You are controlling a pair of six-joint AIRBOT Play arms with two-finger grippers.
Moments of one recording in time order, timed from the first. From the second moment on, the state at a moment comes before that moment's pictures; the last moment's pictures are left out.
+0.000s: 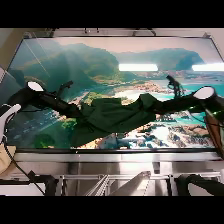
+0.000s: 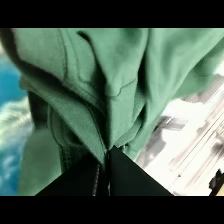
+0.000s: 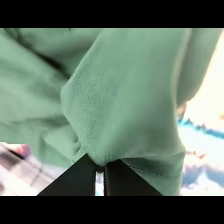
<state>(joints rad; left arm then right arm) 0.06 -1.58 1.08 0.82 -1.38 -0.95 -0.02 -1.23 0.88 -0.76 1.07 1.16</state>
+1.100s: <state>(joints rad) 0.52 -0.61 0.97 0.67 -1.33 -0.88 -0.57 -0.72 0.95 -0.35 1.41 0.87</state>
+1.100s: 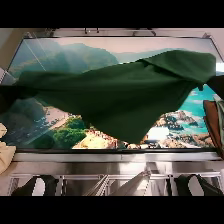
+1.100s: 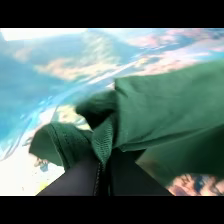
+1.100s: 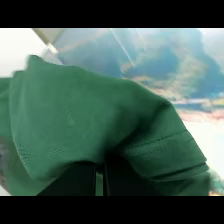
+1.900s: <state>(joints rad) 0.47 -0.69 1.28 0.68 -1.51 -1.07 -0.54 -0.70 1.02 -0.18 1.38 0.81</state>
